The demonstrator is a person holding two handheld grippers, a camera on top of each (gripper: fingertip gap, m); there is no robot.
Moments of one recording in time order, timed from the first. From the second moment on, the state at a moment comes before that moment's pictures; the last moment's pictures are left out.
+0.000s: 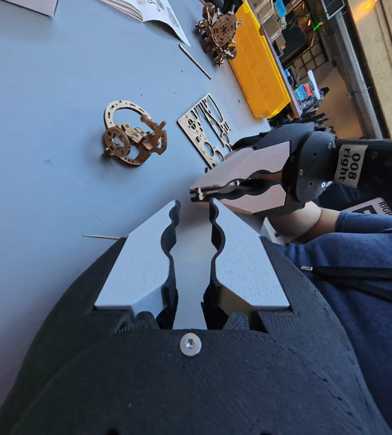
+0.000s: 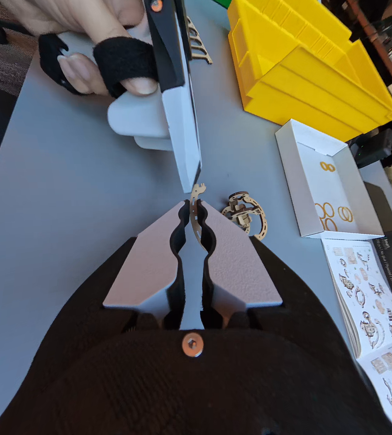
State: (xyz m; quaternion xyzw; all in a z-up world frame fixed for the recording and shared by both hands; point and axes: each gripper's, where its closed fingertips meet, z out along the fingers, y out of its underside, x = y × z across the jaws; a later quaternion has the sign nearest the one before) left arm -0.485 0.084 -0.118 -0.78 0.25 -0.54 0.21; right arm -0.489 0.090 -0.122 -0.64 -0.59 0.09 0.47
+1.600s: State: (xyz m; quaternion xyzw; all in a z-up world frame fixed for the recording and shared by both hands) left arm -0.468 0.090 -0.084 -0.70 0.21 -0.68 0.08; right arm -0.448 0.090 -0.088 -0.70 -0.09 0.69 0.19
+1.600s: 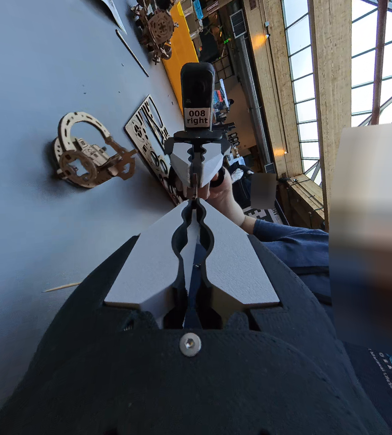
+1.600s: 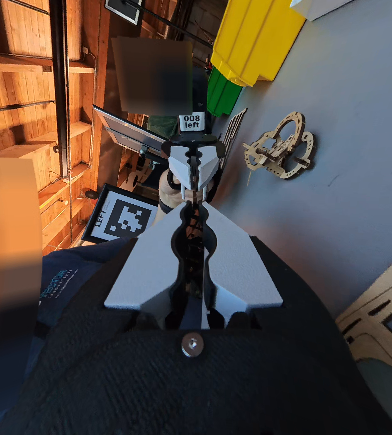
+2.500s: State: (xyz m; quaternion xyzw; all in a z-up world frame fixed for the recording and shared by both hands) left arm -0.371 0.198 0.138 -0.74 0.41 -0.39 0.36; right arm -0.345 0.111 -0.051 -0.71 -0.05 0.64 0.29
